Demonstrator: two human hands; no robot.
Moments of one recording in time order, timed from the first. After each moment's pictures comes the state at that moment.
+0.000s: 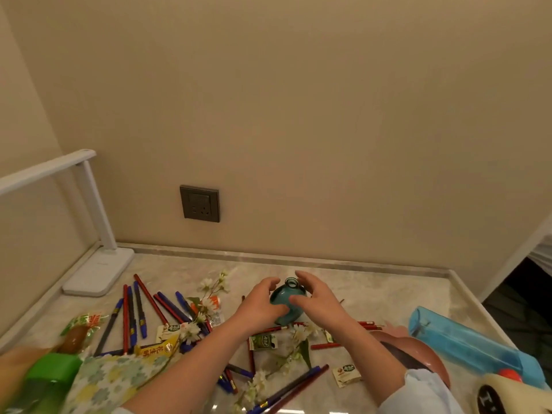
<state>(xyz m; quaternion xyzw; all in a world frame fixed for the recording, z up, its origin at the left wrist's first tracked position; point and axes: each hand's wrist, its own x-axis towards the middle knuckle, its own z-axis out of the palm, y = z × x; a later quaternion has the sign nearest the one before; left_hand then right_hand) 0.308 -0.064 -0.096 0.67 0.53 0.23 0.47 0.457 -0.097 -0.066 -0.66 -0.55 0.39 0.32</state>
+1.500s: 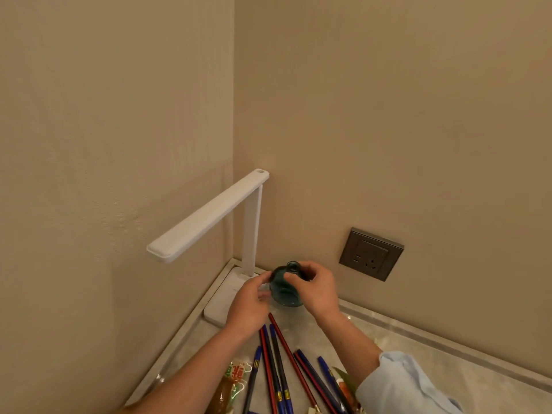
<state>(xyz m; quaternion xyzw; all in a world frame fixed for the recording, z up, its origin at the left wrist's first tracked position) 0.016 0.062 -0.117 0.51 0.64 0.41 0.40 0.152 0.095 -0.077 -0.59 -0.60 0.38 0.39</state>
